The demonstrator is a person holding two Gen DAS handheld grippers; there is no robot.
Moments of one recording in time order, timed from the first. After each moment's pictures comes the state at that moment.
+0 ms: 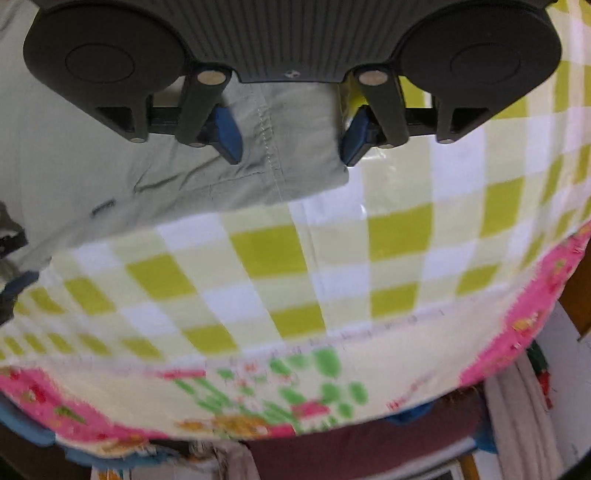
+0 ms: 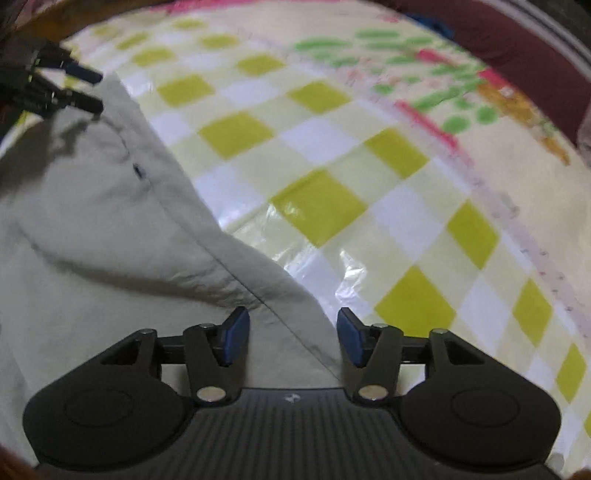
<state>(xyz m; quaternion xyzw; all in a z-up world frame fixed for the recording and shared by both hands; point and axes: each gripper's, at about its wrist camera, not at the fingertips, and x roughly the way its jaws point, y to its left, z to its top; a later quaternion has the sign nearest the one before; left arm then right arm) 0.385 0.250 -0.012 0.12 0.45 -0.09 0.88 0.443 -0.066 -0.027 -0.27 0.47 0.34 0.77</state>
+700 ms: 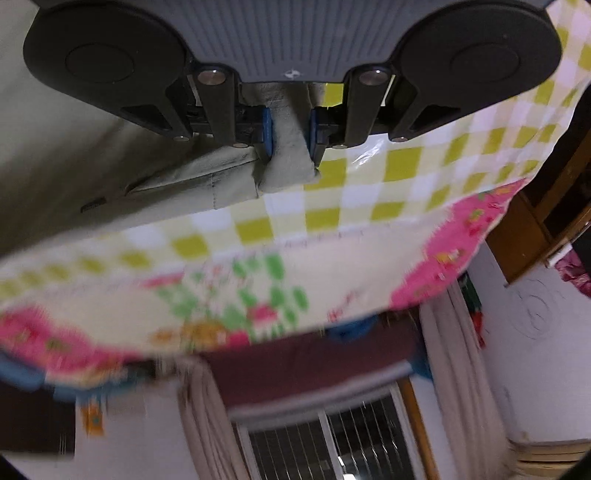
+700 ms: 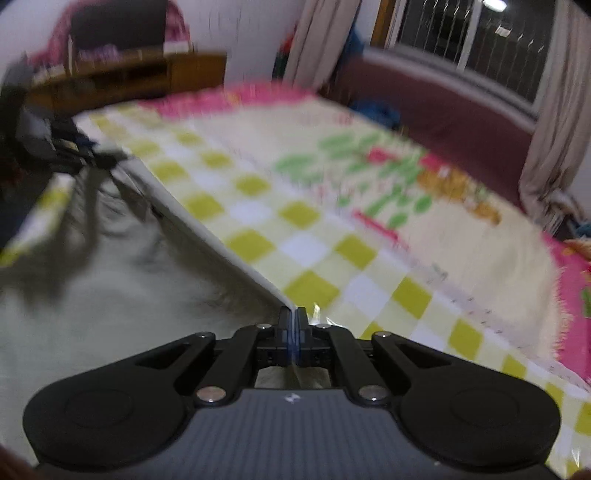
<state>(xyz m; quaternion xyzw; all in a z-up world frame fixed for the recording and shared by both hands) 0.261 0.255 0.082 0.11 0.29 -0.02 0.95 0.290 -0.096 0.108 -0.19 0.29 0.31 0.89</state>
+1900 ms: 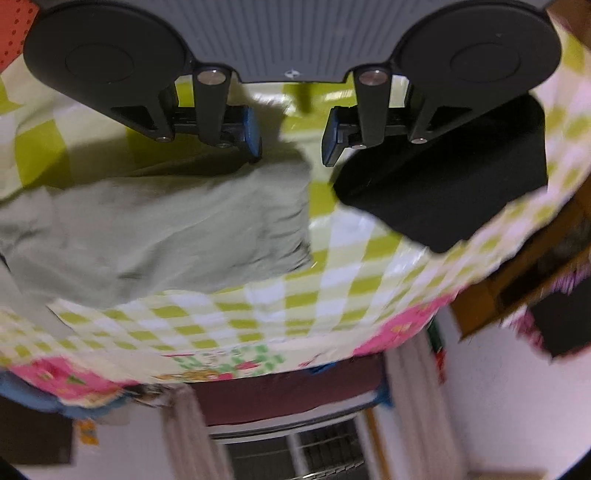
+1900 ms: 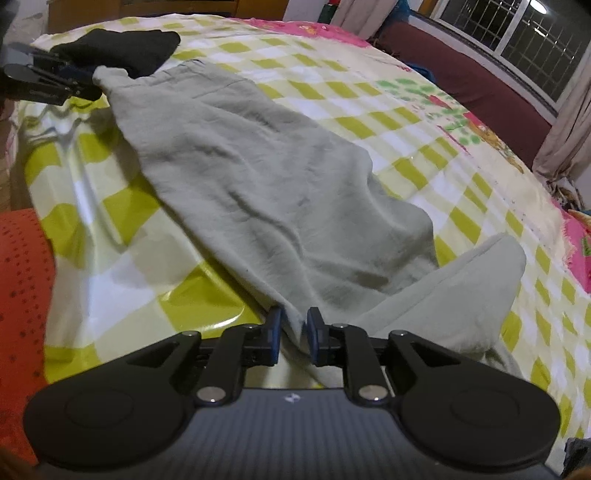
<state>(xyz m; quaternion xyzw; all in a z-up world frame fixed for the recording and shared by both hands) 0.017 0.272 -0.010 0.12 0.32 0.03 0.94 0.072 -0.035 -0.011 -0.30 0.37 0.29 0.83</state>
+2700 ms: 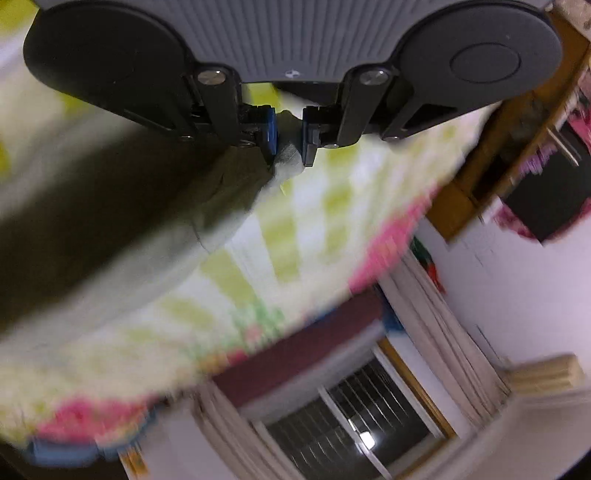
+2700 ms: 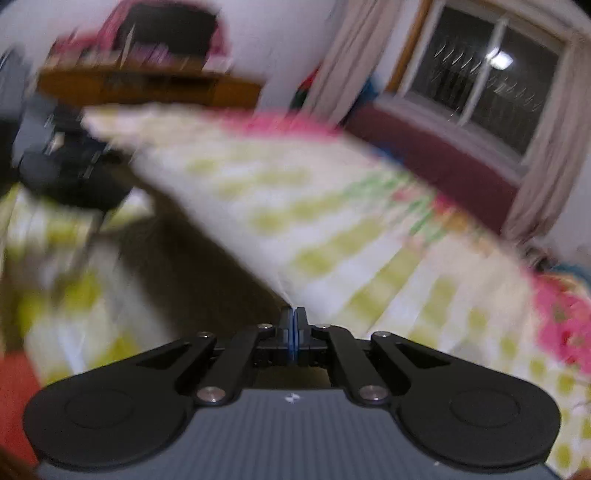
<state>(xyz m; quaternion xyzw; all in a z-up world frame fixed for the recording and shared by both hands) 0.062 0.262 -0.004 0.28 0.27 0.04 0.92 0.089 -0.008 0.024 -0.26 0.31 0.30 0.86</state>
